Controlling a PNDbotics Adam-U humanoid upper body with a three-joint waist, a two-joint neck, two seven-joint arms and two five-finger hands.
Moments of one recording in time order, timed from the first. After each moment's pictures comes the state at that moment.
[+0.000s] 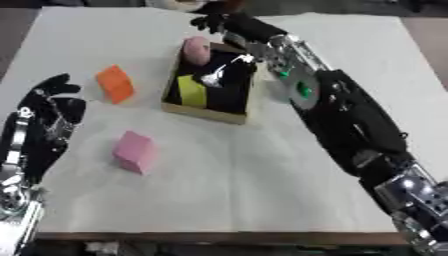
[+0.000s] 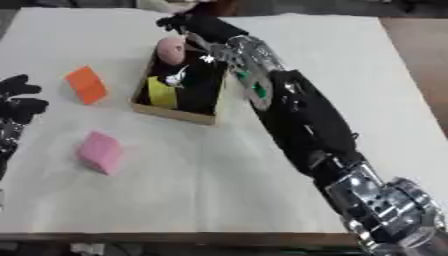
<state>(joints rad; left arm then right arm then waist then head) -0.20 0.27 -0.09 -1.75 -0.09 -0.08 0.09 -1.03 -0.20 0.30 -1.07 0.83 -0.20 0.29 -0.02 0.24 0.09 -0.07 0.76</state>
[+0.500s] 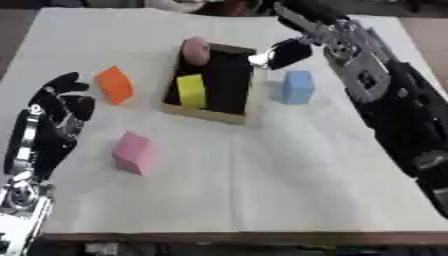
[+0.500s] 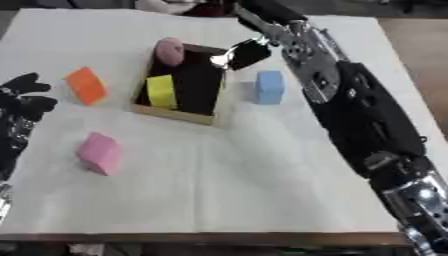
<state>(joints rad) -0.20 0.27 -0.08 -1.75 -0.10 -0.08 0.10 -0.94 -0.38 0.31 -1.21 0.64 -0.16 0.31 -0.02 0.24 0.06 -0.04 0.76</state>
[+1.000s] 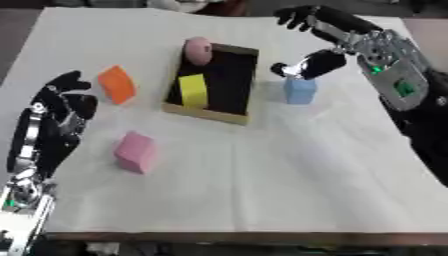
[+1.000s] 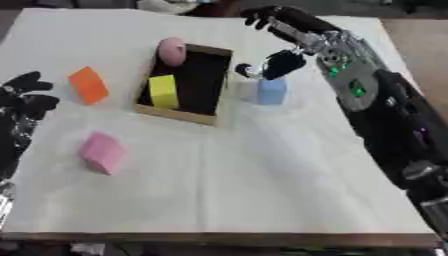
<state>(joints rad) -0.20 0.27 -0.08 -1.75 -0.10 -0.09 0.10 -0.86 -0.47 0.31 -1.21 0.59 -0.16 0.39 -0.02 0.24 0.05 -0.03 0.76</state>
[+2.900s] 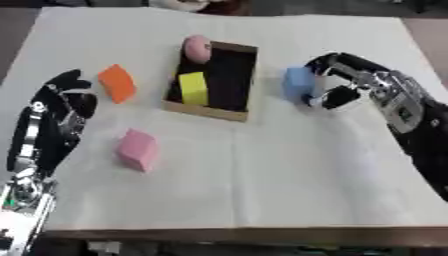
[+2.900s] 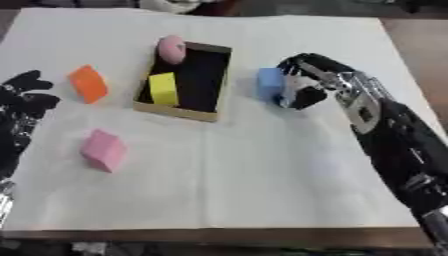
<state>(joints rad) -0.20 0.26 -0.08 -1.75 -0.10 -0.09 0.10 -0.87 -0.41 0.23 -0.86 0.71 -0.21 0.32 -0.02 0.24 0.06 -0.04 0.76</state>
